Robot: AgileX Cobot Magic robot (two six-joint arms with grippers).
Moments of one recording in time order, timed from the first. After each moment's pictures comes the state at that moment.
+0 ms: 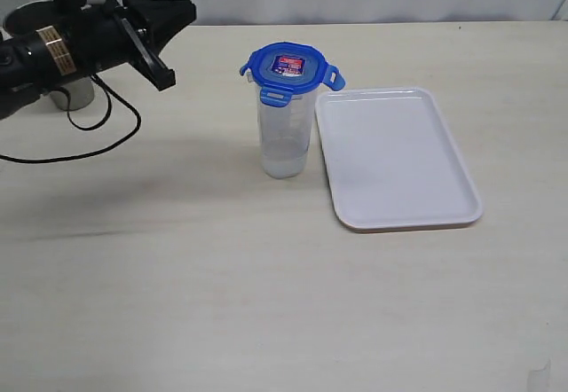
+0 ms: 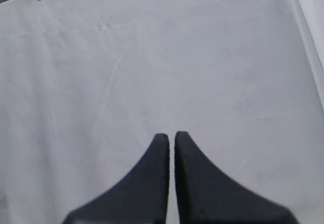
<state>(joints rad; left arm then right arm) -0.11 2.02 -1.00 0.95 -1.12 -0.36 0.04 0.02 0.00 0.05 -0.45 0.22</state>
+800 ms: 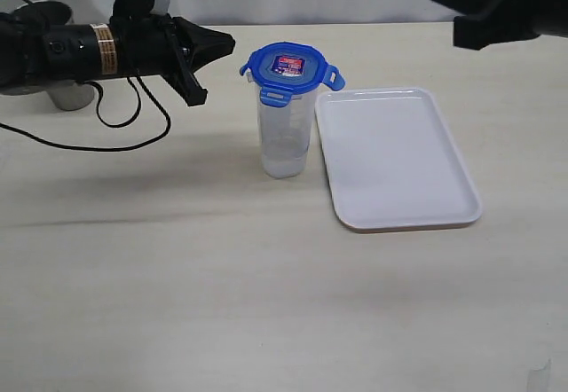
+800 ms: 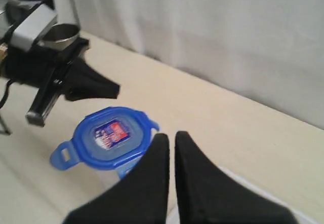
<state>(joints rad) -0.19 2.08 -1.17 1.21 -0.88 -0.58 0.04 1.28 -0.86 -1.67 -0.59 1.43</state>
